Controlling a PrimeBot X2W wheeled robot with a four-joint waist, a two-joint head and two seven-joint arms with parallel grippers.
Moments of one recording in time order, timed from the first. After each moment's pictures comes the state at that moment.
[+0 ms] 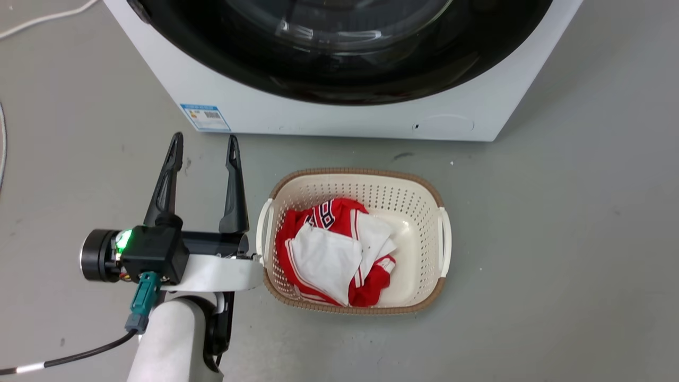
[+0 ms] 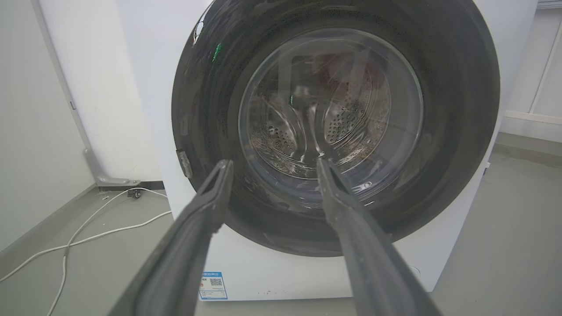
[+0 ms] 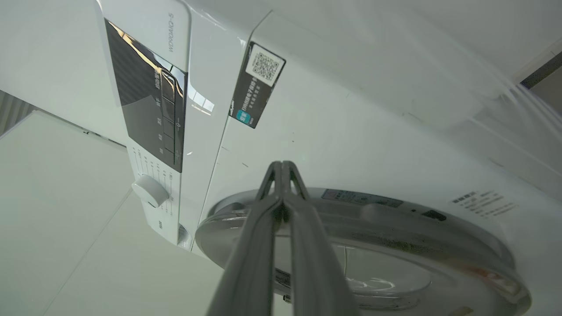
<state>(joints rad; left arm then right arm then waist) -0.25 0.05 -0.09 -0.03 -0.04 0.04 -0.26 -1.23 -0.43 0.18 0.81 1.61 0.13 0.25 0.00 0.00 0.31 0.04</state>
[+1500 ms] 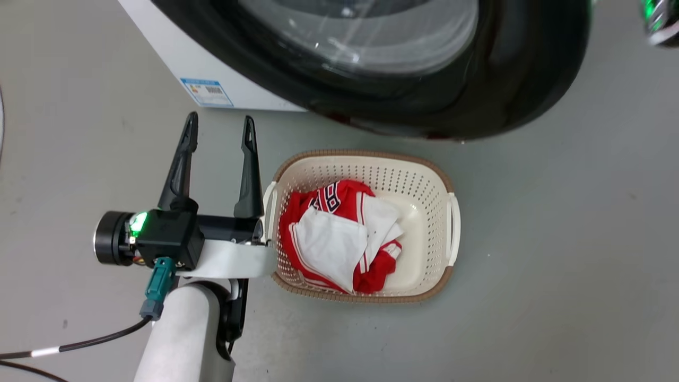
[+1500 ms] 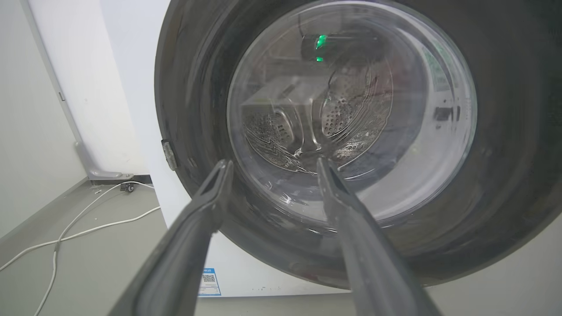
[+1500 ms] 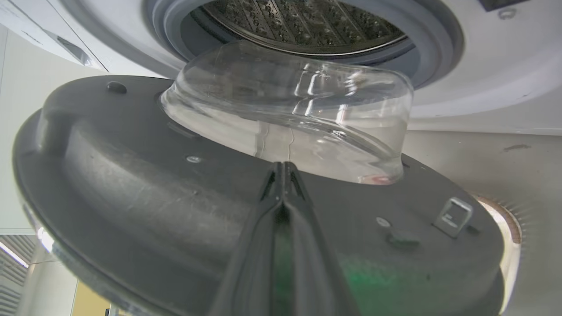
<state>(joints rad) -0.32 0.05 -0.14 -0.02 -0.05 0.07 -0.26 -1.41 -0.36 0.40 0.98 1.55 0.13 0.89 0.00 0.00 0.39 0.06</state>
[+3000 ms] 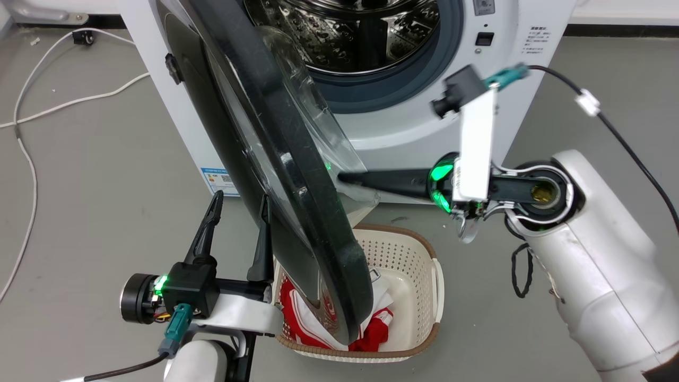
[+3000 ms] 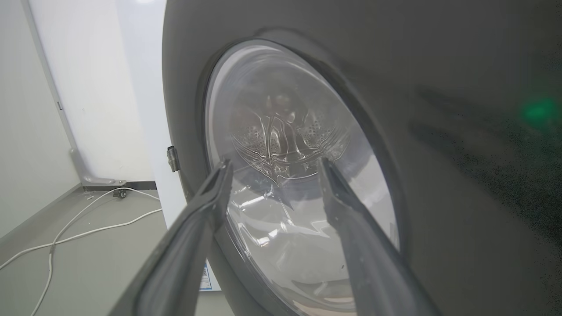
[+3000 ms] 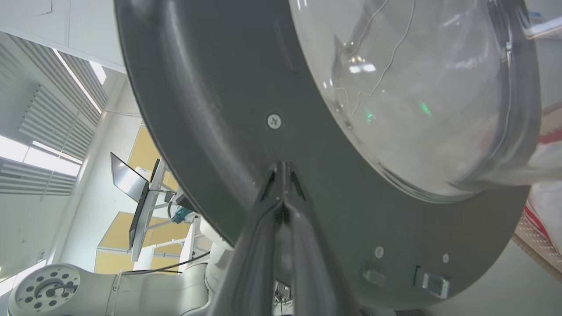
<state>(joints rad) -0.15 0.05 -0.16 0.05 -0.08 0.03 -0.26 -0.83 -0.16 0.52 0.43 1.62 0.13 0.94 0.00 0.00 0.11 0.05</state>
